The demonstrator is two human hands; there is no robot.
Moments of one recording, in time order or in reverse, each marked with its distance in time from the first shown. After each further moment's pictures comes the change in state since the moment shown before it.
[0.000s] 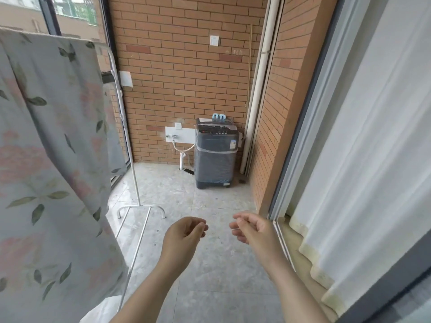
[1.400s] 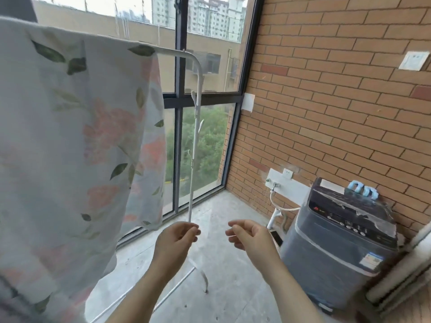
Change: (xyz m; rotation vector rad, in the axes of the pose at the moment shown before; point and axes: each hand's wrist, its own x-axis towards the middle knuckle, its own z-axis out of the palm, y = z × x) left_hand 0.635 -0.024 -0.019 -0.031 0.763 -0.167; right_hand 0.738 -0.018 0.223 -0.036 -0.818 -0.080
